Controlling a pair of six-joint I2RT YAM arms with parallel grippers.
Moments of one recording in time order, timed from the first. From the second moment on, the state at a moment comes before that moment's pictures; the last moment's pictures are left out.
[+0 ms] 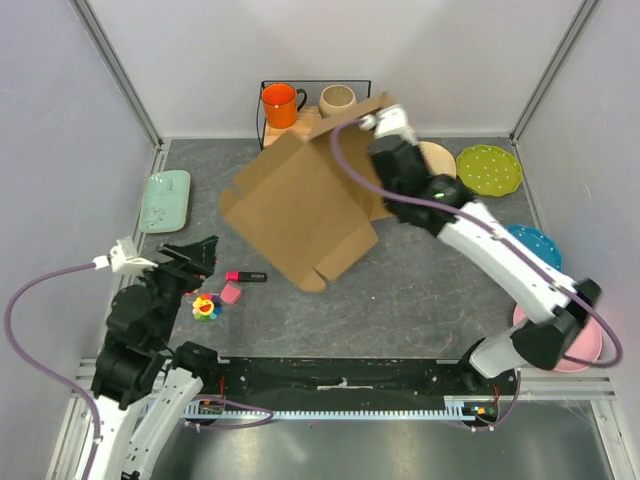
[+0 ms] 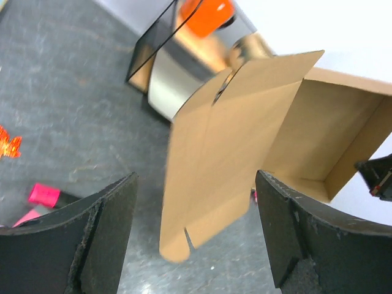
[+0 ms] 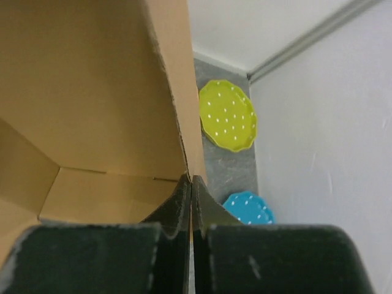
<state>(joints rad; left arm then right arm) -0.34 0.24 0.70 -0.57 -0.28 -0.83 0.81 1.53 1.60 -0.63 0.99 -0.16</state>
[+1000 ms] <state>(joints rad) -0.34 0.26 0.72 -0.57 -0.12 -0.91 0.23 0.95 0.84 -0.82 -0.03 1.00</state>
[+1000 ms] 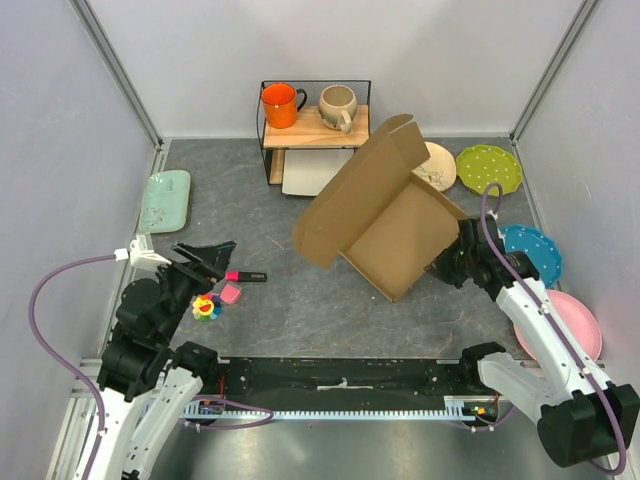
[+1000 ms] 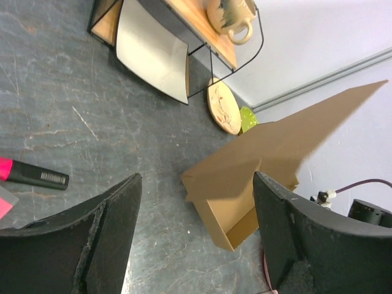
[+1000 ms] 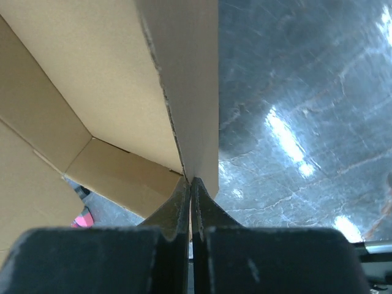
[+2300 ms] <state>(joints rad) -0.34 0.31 0.53 -0.57 -0.10 -0.95 0.68 0.80 0.59 -0.55 0.24 1.50</state>
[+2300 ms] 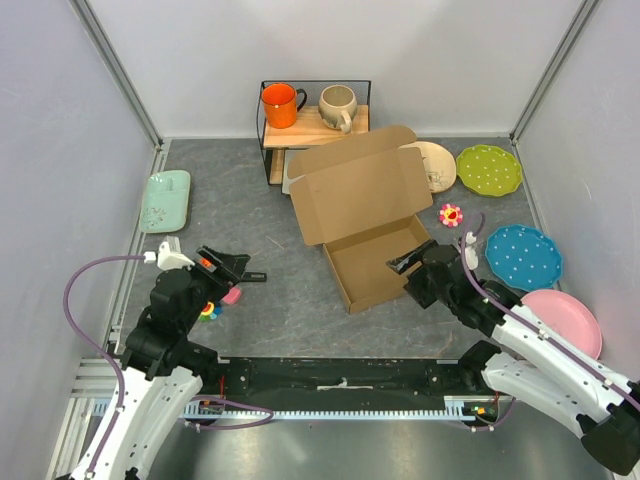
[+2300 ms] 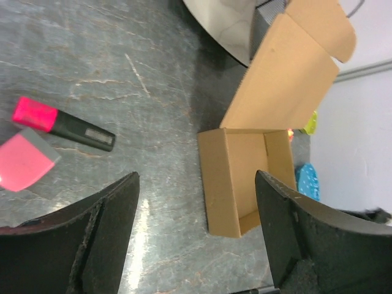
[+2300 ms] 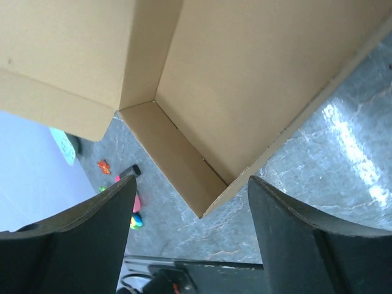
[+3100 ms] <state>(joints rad) -0.32 1.02 0.69 -0.71 -0.36 -1.14 0.72 0.82 0.78 -0.48 0.11 0.70</state>
